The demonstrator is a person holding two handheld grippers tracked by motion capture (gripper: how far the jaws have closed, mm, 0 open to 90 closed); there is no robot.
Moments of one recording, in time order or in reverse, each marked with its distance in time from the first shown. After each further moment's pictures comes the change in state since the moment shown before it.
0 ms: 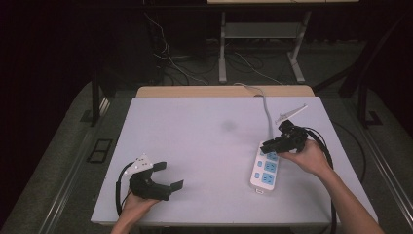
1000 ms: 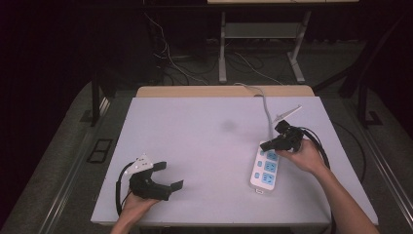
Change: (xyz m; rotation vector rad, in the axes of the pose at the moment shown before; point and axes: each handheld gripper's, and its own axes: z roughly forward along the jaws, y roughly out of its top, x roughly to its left) left arm 0.000 0.000 0.000 0.002 0.002 0.005; right arm -0.014 -0.001 0.018 0.031 -0.025 -0.001
